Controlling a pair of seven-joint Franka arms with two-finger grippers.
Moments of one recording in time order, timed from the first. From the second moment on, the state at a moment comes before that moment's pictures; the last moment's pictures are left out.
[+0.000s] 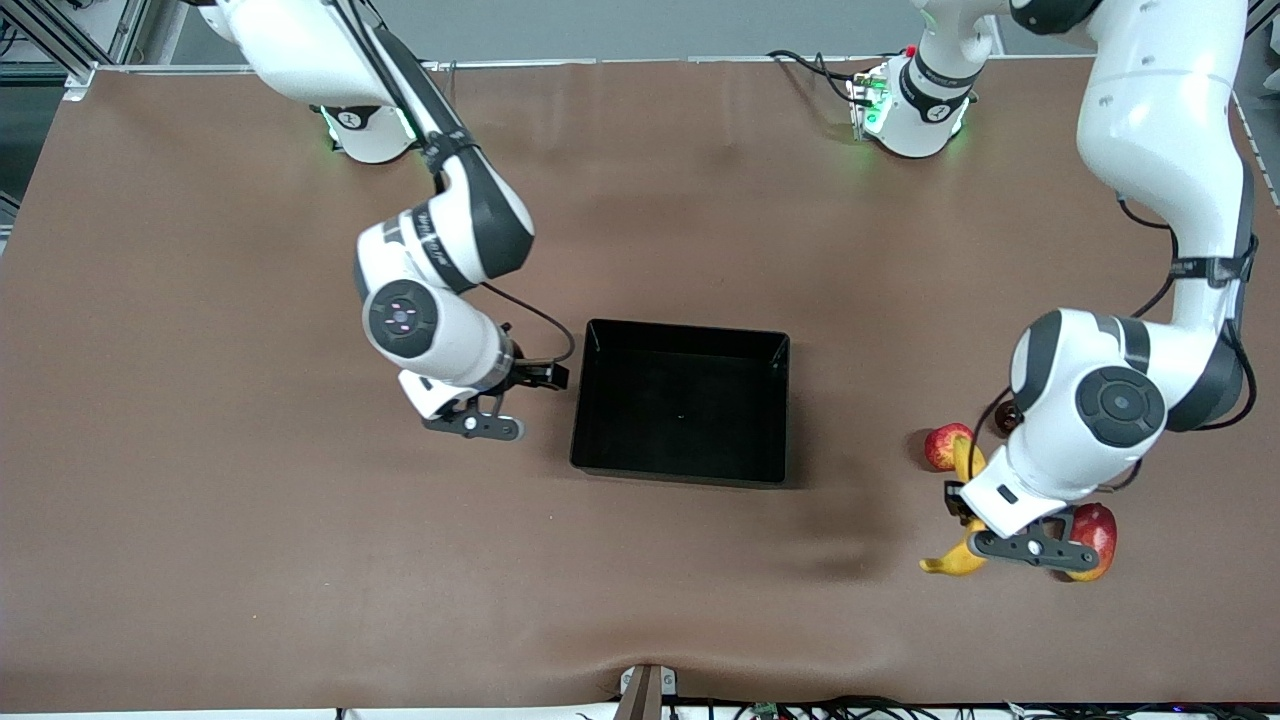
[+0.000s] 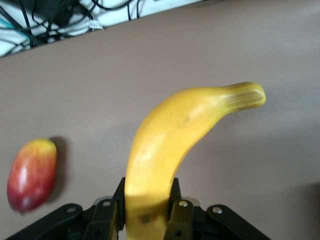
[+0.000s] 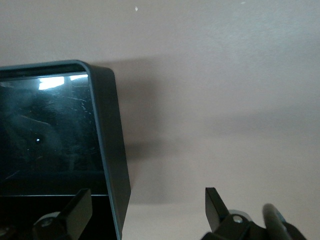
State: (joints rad) left arm 0.03 0.72 -0.20 -1.36 0.31 2.26 -0.05; right arm 0.61 0.56 -0.12 -1.53 0.26 2.01 0.54
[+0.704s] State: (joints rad) left arm 0.09 0.87 -0.13 -1.37 0.38 2.39 0.07; right arm 0.68 0.70 -0.12 -1.53 0.26 2.21 0.54
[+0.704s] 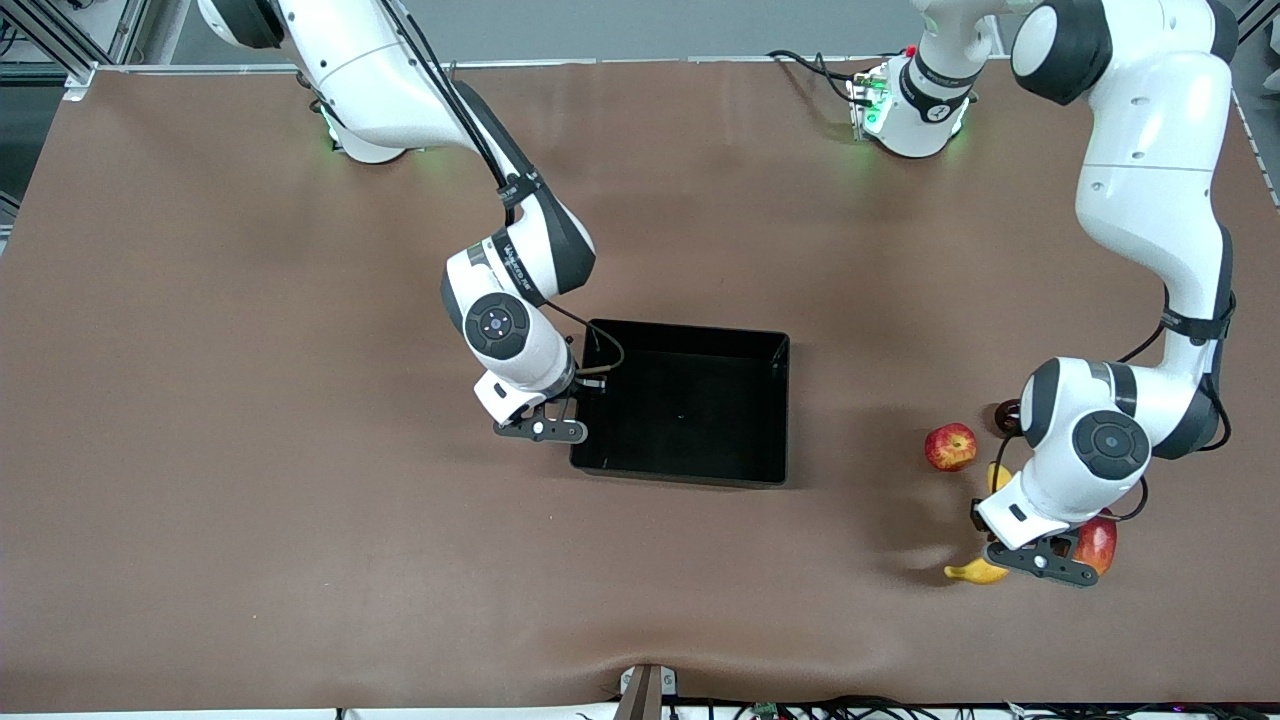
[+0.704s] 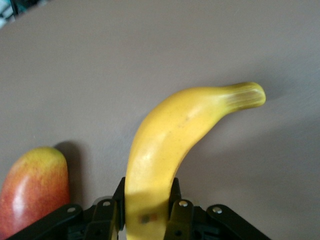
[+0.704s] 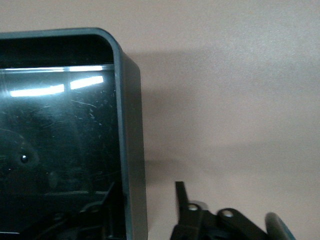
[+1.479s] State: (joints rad) left arm 0.13 0.89 -0.13 -1.40 0.39 2.40 0.09; right arm 0.65 0.68 -0.14 -1.49 0.26 2.12 0.54
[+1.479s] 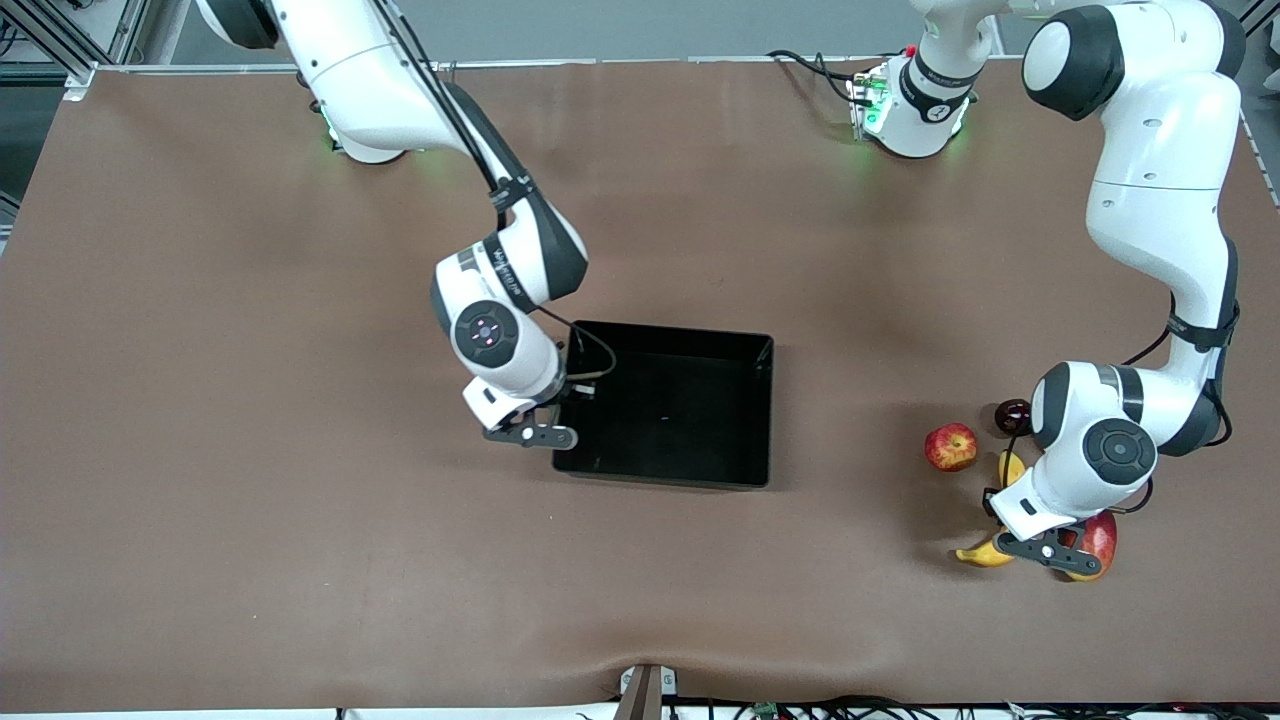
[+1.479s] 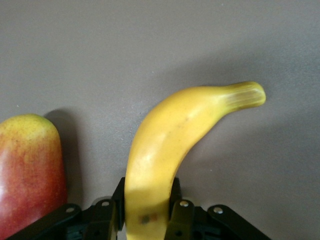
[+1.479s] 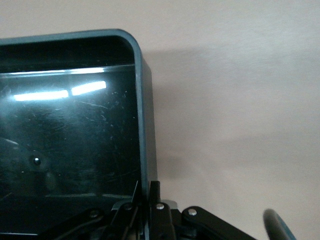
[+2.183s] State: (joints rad) left arm 0.16 0.58 -0.21 -1.43 0.33 2.18 0.03; right arm 0.30 0.52 -0.16 -1.49 0.26 1.81 0.16
